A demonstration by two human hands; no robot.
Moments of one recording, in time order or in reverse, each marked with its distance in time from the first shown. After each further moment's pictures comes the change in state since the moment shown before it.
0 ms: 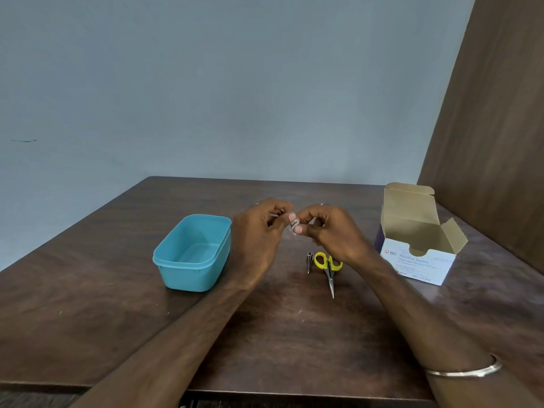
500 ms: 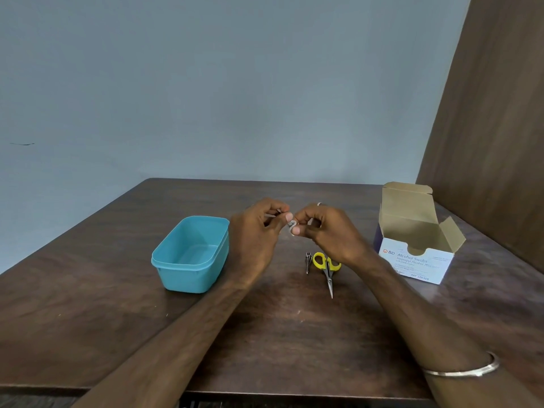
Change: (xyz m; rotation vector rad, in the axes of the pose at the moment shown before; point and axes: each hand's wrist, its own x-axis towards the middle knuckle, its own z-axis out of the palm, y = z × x) left_hand 0.001 -0.005 0.002 -0.053 -0.013 -0.057; right_hand 0.001 0.001 0.000 -0.083 -0.008 -0.039
